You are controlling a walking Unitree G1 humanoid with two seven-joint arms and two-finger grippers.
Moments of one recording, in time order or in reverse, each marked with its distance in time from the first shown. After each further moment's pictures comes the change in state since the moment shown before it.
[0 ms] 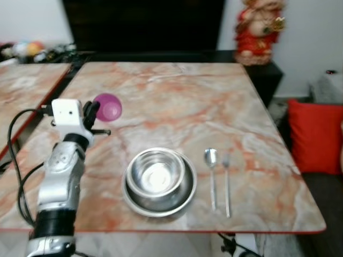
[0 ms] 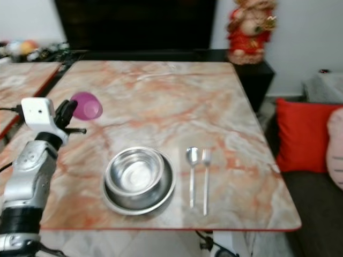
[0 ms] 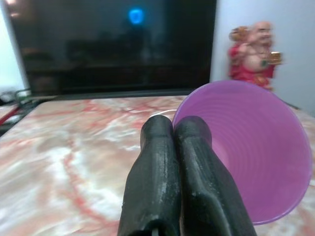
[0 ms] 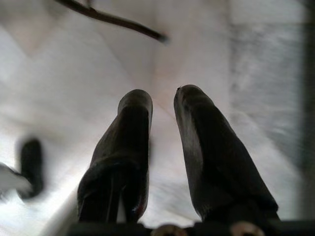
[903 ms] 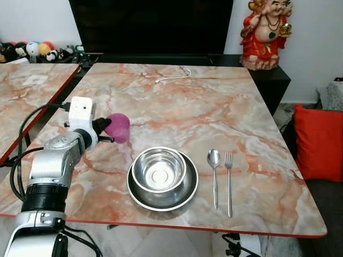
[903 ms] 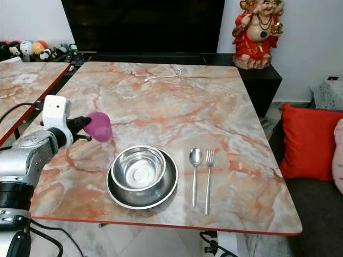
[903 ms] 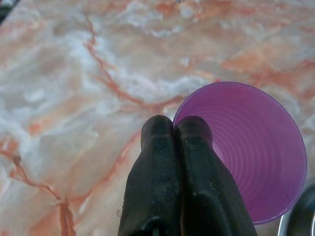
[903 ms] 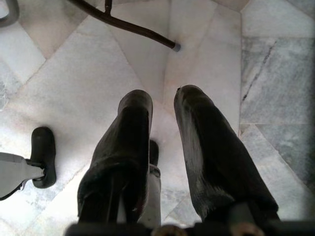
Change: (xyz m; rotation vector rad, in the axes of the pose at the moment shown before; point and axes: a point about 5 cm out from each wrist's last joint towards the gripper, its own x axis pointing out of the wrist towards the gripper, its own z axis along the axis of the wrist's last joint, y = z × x) left arm 0.004 0.041 -0.022 -0.001 0.526 -0.002; right arm 0.002 0.014 0.007 -0.001 -0.021 0.035
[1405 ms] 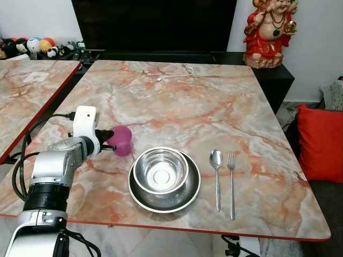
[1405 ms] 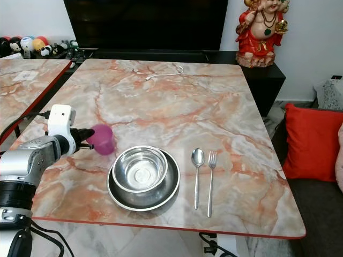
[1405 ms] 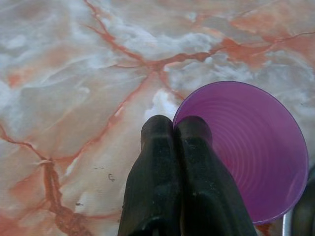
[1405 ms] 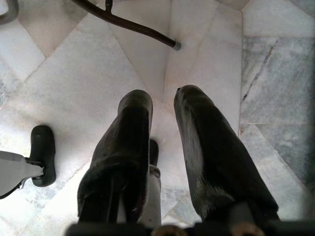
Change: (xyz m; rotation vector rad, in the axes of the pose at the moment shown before) left arm 0.003 -0.003 -0.016 -0.060 0.127 -0.008; right arm 0.000 0.000 0.000 0.000 0.000 -0.001
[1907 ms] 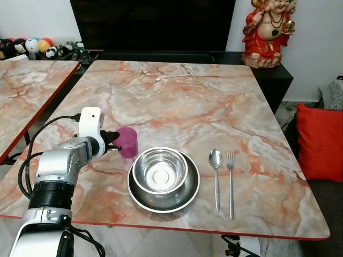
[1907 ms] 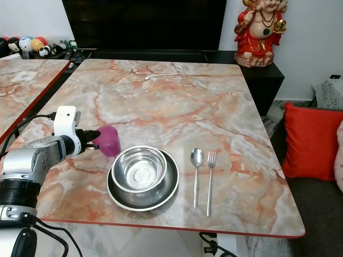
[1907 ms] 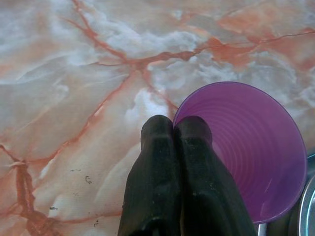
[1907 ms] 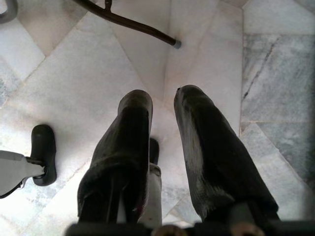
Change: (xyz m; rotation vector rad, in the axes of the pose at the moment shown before) left arm 0.003 -0.009 0.002 -0.041 0.008 -0.028; right arm 0.000 0.000 0.000 0.000 0.003 -0.001
